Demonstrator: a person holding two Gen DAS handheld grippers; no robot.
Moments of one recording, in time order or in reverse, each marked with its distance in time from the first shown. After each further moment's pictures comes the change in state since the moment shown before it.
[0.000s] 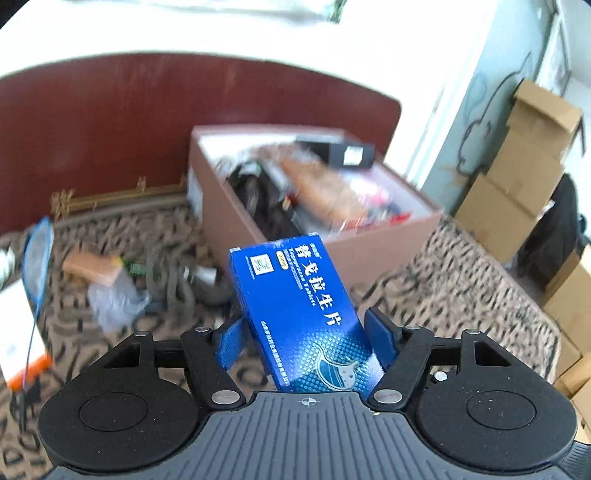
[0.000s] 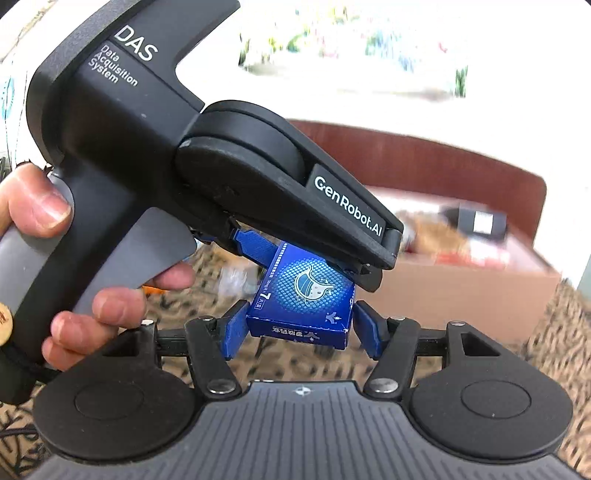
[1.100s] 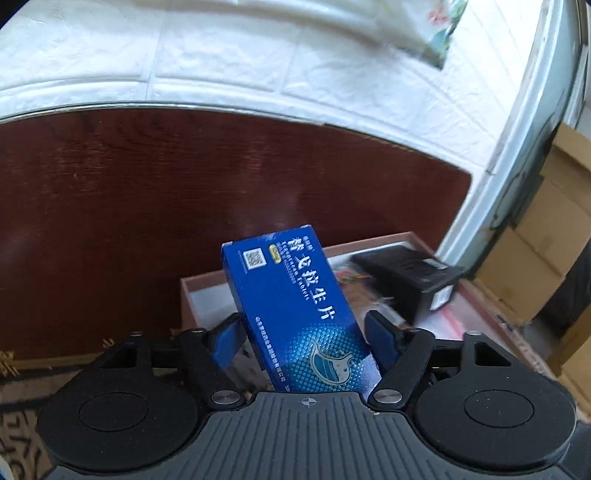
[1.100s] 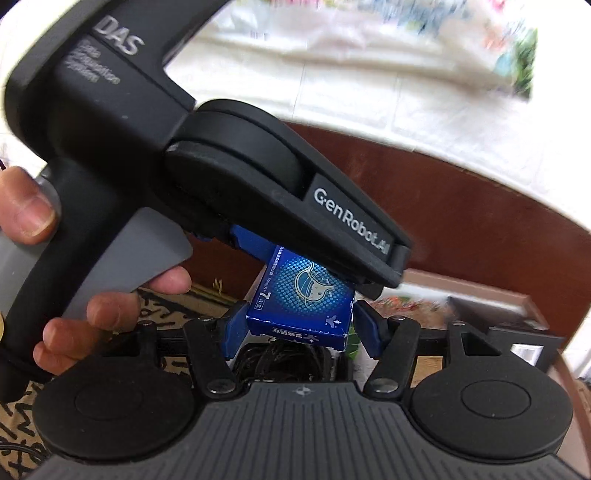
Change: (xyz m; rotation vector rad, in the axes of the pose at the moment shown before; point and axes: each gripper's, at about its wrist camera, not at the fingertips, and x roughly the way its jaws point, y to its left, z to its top) left arm 0.174 0.090 0.173 -0.004 -0.031 0.002; right arm 0.250 -0.089 0.105 -0.074 0.118 0.034
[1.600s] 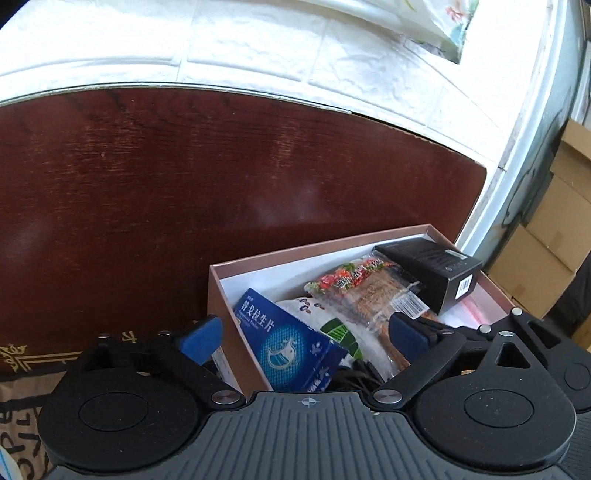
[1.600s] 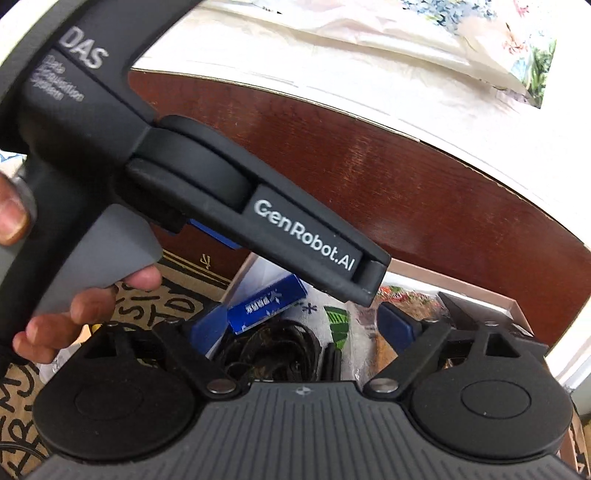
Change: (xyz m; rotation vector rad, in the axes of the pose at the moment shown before) left arm -0.006 0.005 -0.019 0.004 -0.019 0.014; right arm 0.005 0.018 0.000 -0.085 0.023 -0.086
